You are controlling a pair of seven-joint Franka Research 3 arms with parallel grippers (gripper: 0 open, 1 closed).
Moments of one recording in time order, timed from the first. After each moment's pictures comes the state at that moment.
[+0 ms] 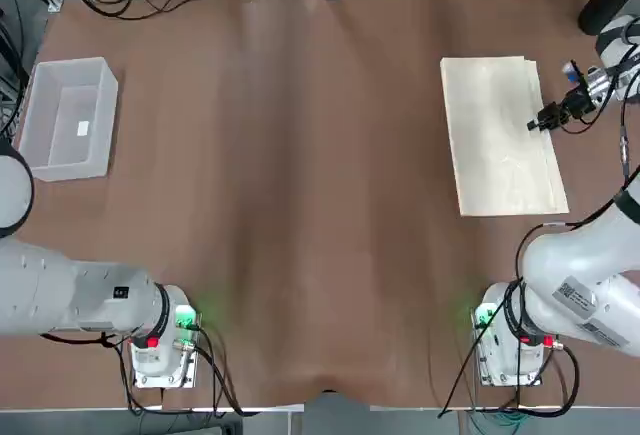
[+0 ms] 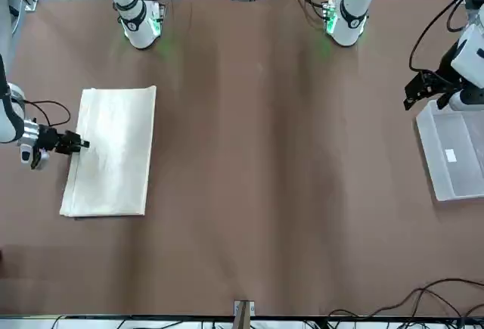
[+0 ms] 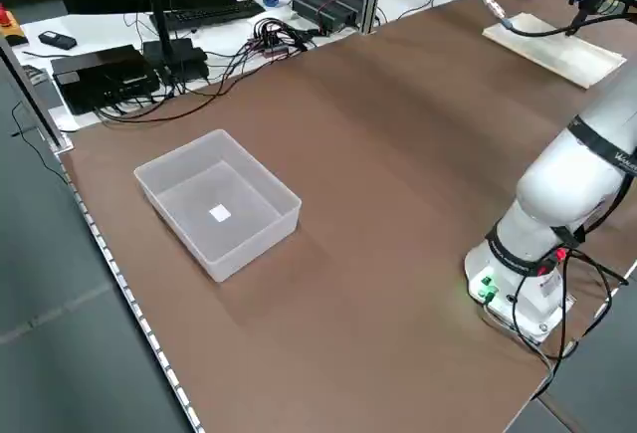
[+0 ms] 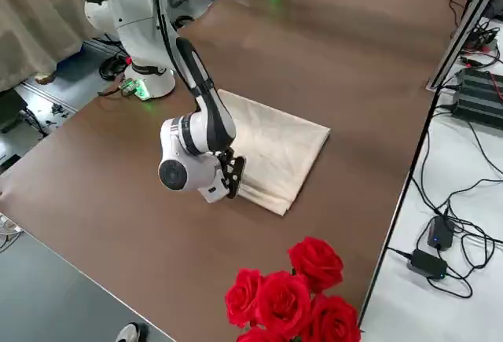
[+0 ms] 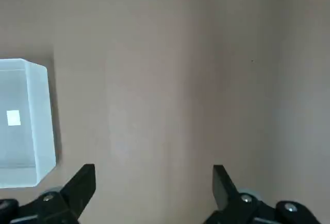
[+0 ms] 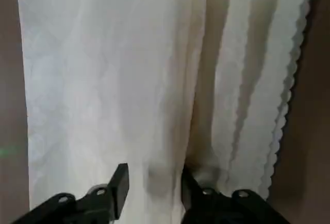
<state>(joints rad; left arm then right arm) -0.03 -0.09 -0.02 -1.73 -0.03 1.73 -0.07 -0.55 0.64 -0.07 -1.87 0.58 1.95 -1.13</state>
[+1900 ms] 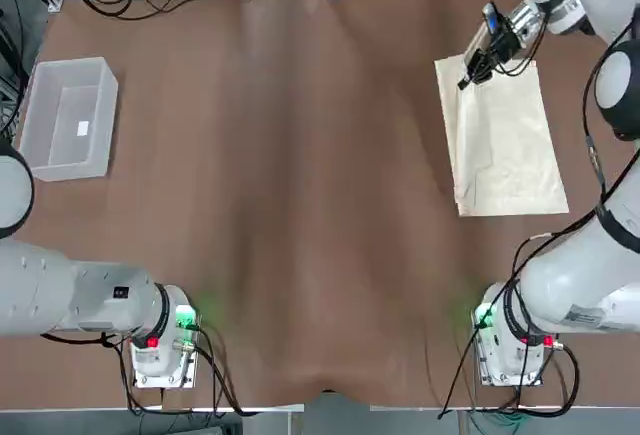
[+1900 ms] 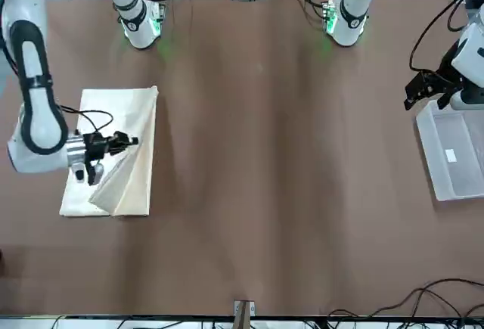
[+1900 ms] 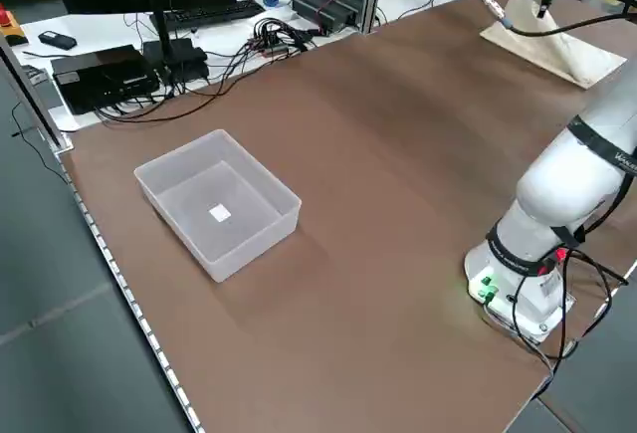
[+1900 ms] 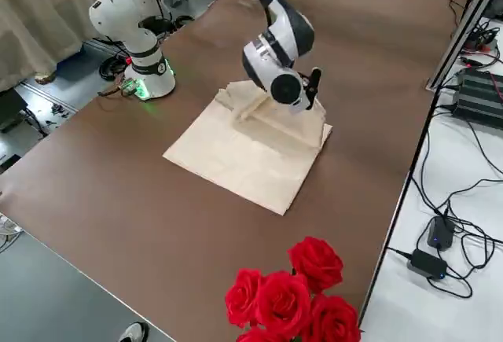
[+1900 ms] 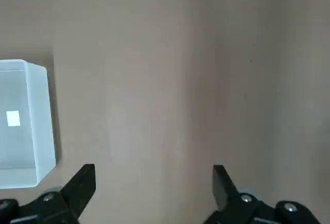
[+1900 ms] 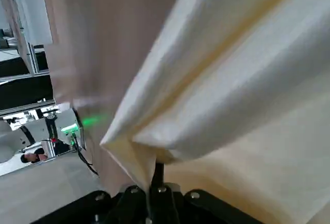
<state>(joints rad) -0.03 -0.09 -0.03 -1.72 -0.03 1.73 -0.07 -0.06 0.44 -0.05 -1.86 0.77 1.66 -0.70</state>
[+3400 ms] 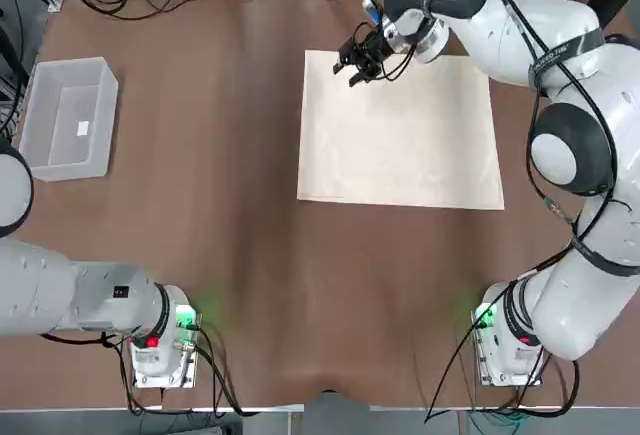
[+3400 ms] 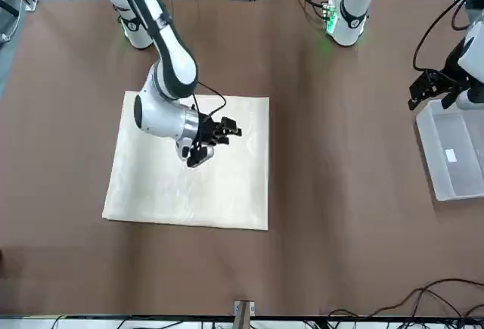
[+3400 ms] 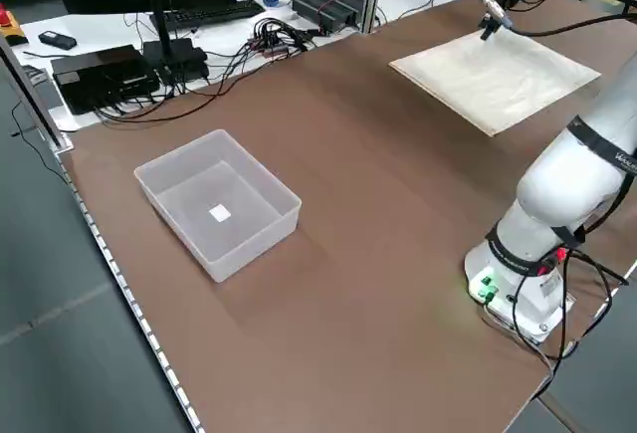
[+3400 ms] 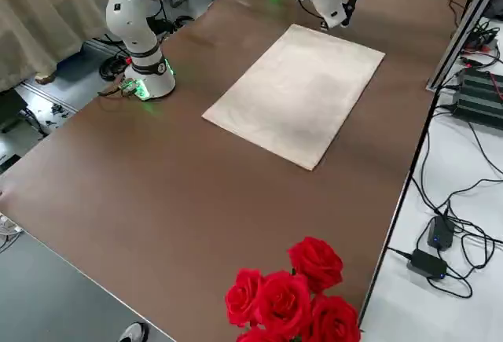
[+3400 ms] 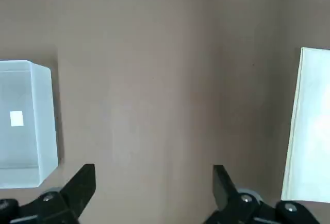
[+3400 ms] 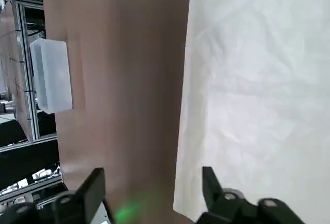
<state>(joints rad) -0.02 -0.09 -0.02 -1.72 -0.03 1.73 -0.07 0.61 0.43 -0.07 -1.84 1.16 2.29 -0.32</state>
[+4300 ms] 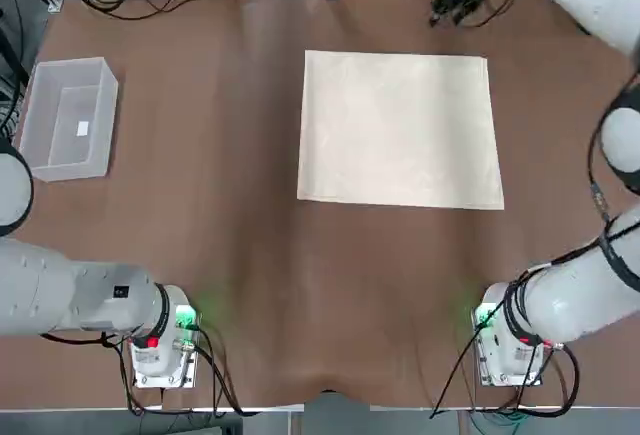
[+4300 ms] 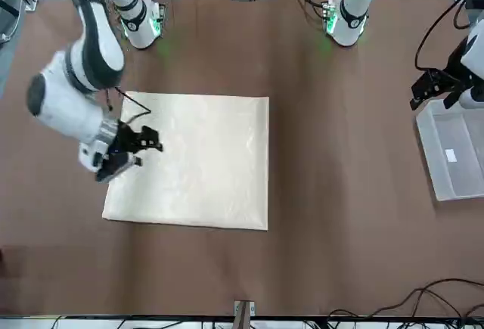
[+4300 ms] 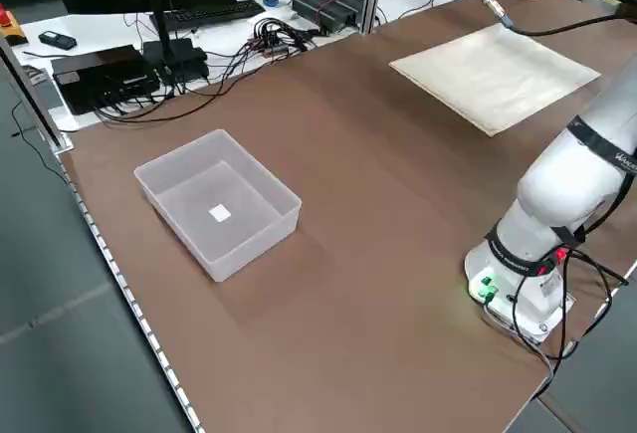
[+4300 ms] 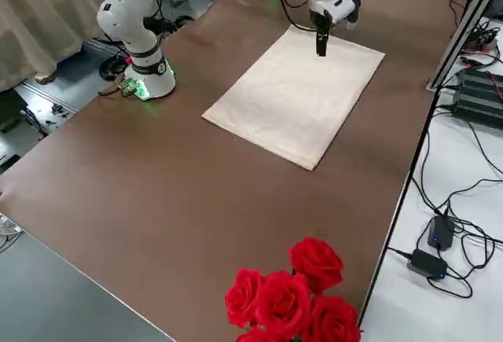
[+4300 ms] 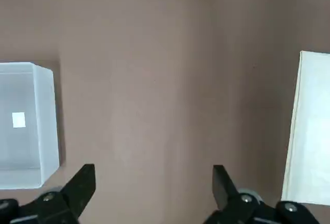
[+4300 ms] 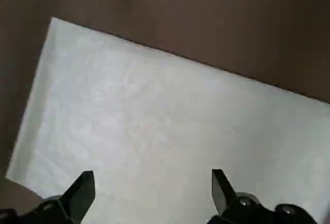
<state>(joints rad) -0.01 -0.09 -0.02 -1.70 -0.03 1.73 -0.07 0.27 0.15 -0.11 -1.85 0.30 2.07 -0.28</state>
